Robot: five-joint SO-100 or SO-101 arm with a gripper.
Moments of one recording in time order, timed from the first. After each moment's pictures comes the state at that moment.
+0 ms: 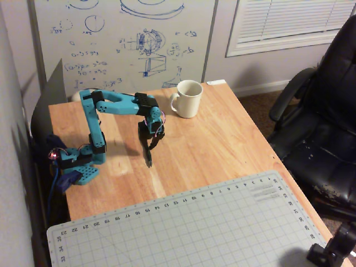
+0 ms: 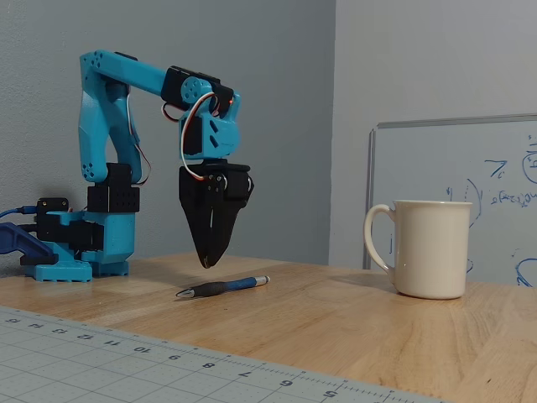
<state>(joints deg) 5.9 98.3 120.7 64.1 -0.2</state>
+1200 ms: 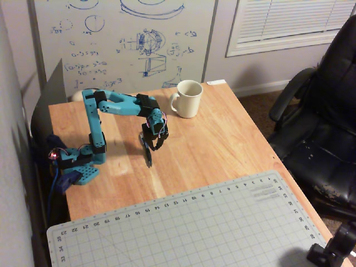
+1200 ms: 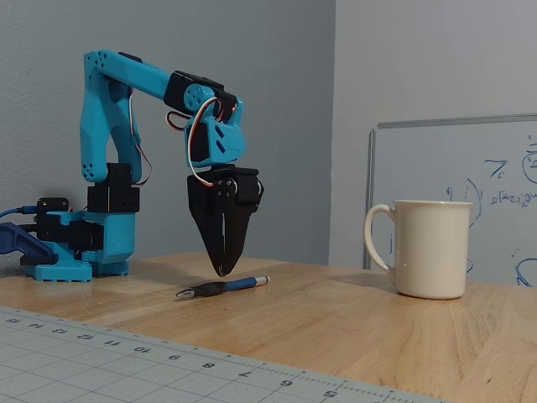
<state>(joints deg) 5.9 96.2 120.7 56.0 -0.2</state>
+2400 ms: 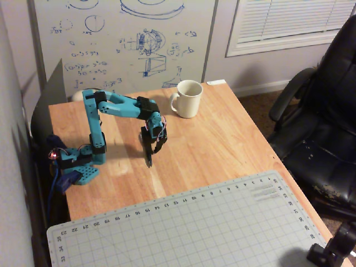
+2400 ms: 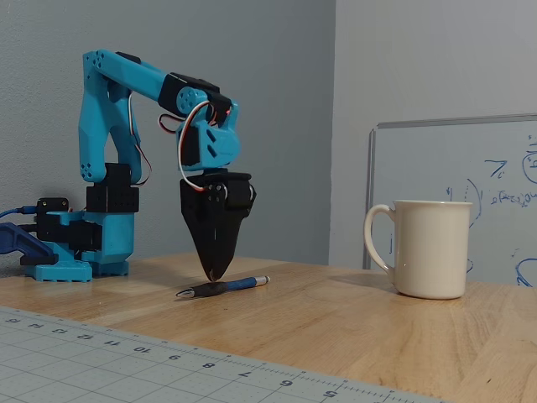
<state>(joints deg) 8.3 96.2 123.8 56.0 -0.2</state>
